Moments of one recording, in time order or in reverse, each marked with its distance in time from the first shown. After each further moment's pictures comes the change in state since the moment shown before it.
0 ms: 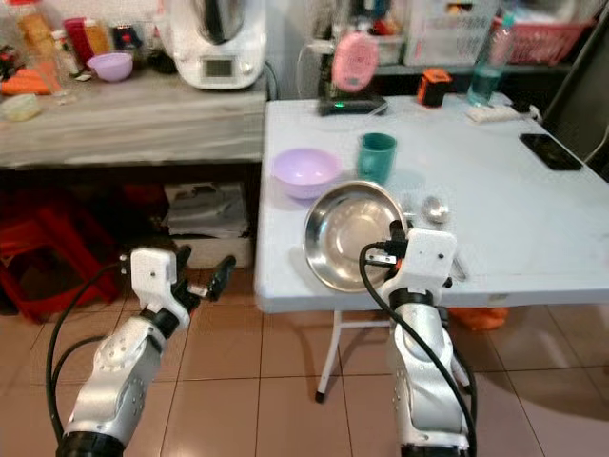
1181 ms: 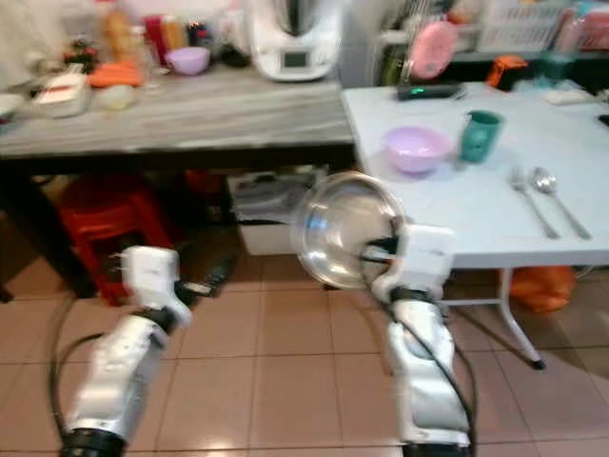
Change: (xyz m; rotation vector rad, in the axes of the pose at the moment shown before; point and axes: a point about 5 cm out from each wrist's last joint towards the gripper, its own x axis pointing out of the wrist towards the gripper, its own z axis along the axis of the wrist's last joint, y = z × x) left arm 0.004 -0.006 -0.001 0.002 -0.005 -0.012; right arm 0.003 -0.003 0.004 -0.012 -0.027 -0.005
